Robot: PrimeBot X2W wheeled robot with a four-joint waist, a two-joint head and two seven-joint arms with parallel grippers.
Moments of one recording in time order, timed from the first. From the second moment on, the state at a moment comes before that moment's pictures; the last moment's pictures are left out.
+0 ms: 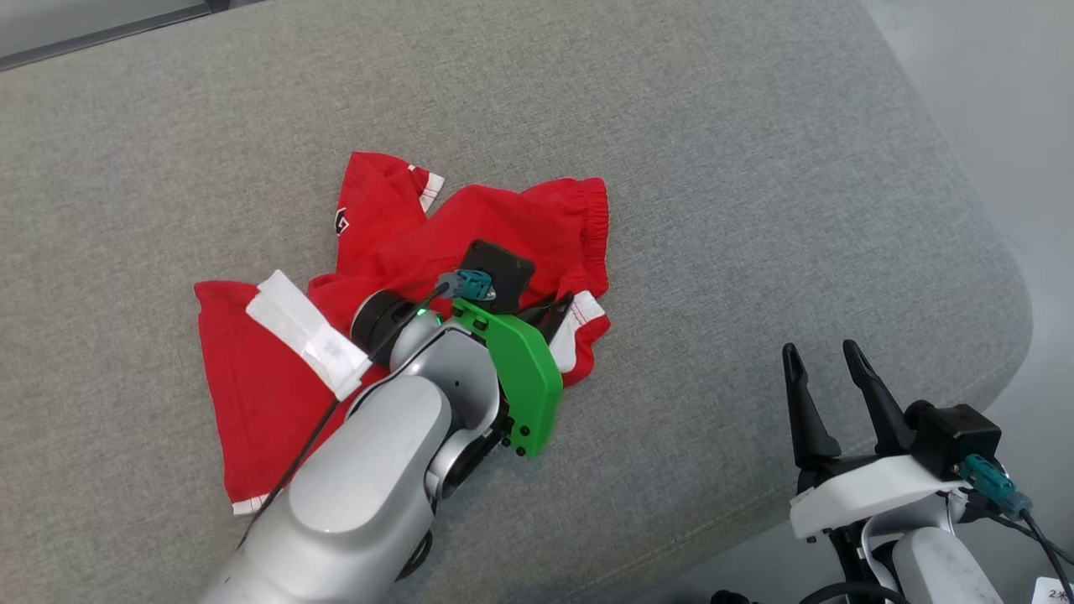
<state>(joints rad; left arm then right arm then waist) -0.67 0.13 -0.79 0.40 -0.60 -0.06 0.29 -0.10 -0.05 0.04 0.24 0.24 0.13 -0.26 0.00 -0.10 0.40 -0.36</state>
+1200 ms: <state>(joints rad) -0.23 0.33 -0.66 0.06 -0.67 0.22 -0.25 -0.01 -0.05 -0.05 0.15 0.14 0.13 -0.26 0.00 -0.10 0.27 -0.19</state>
